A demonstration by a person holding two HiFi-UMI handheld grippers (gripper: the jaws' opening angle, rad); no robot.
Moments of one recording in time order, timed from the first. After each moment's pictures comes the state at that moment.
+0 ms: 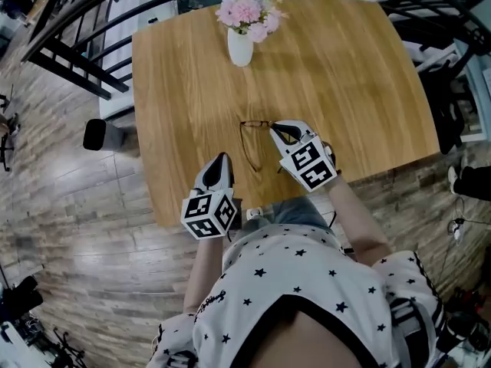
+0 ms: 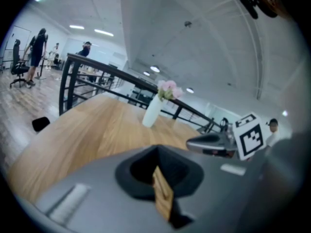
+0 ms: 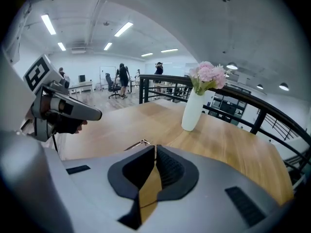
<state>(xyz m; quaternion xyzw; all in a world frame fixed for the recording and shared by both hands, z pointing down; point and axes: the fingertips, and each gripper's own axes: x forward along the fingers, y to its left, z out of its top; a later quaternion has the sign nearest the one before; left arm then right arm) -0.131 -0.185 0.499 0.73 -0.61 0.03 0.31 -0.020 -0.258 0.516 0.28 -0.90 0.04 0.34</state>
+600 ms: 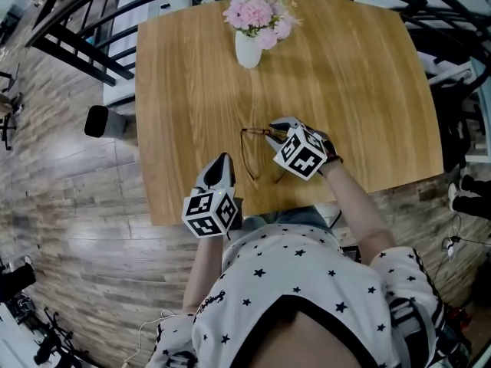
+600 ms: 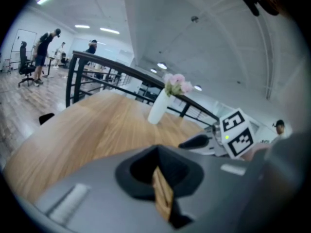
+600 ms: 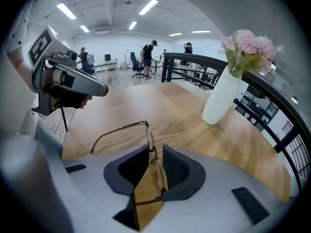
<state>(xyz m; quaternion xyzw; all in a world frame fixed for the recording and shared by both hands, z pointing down) -0.120 -0.207 0.516 0.69 -0.64 0.04 0.33 -0.028 -0.282 0.571 0.12 -0.88 0.00 0.46</state>
